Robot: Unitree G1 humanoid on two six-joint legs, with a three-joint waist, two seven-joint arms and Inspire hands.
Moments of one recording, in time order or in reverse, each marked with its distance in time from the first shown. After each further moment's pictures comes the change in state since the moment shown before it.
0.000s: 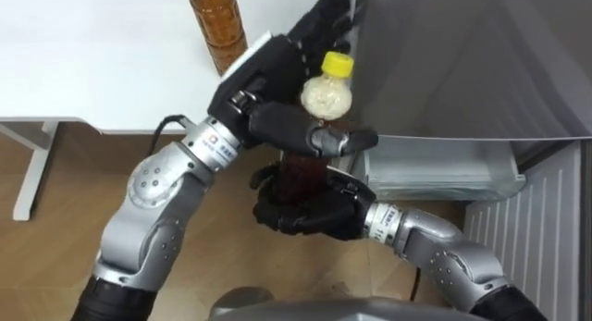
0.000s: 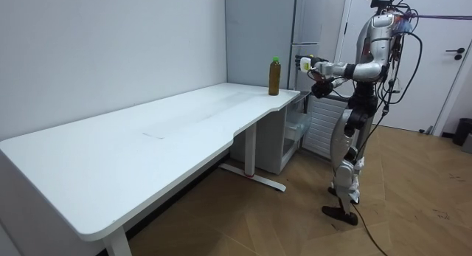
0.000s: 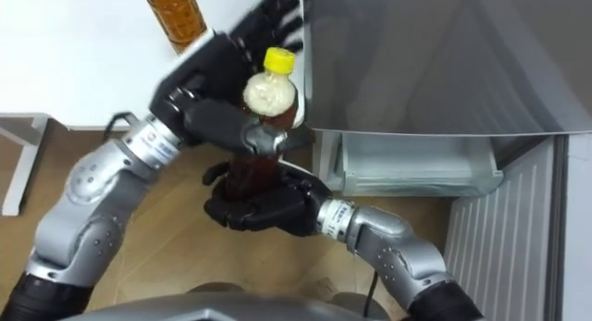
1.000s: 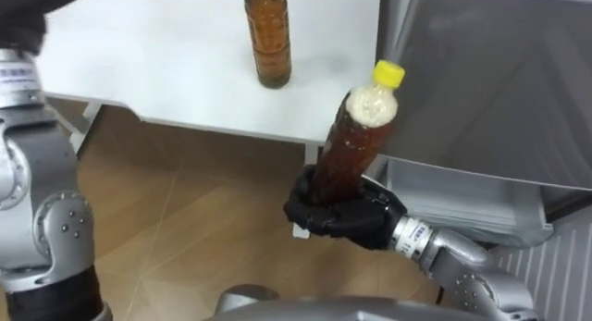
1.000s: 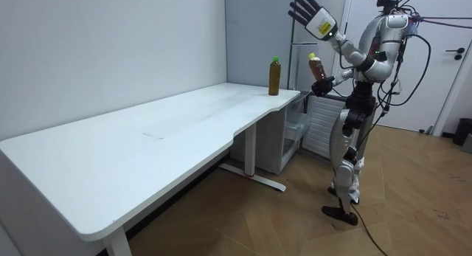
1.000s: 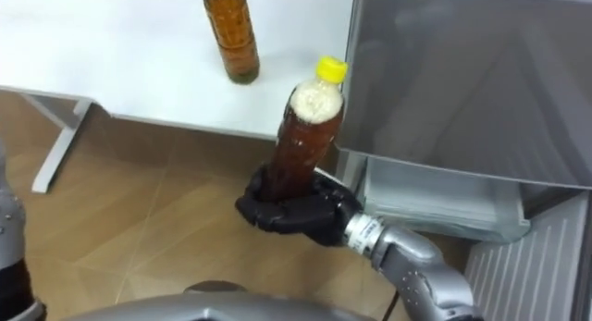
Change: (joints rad) left arm 0.006 -0.035 0.539 -0.137 0.084 -0.153 0.598; right arm 0.163 0.011 -0.200 -0.082 -0.082 -0.002 0.018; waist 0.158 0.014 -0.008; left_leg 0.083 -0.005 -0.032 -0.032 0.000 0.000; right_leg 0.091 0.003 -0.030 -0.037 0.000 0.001
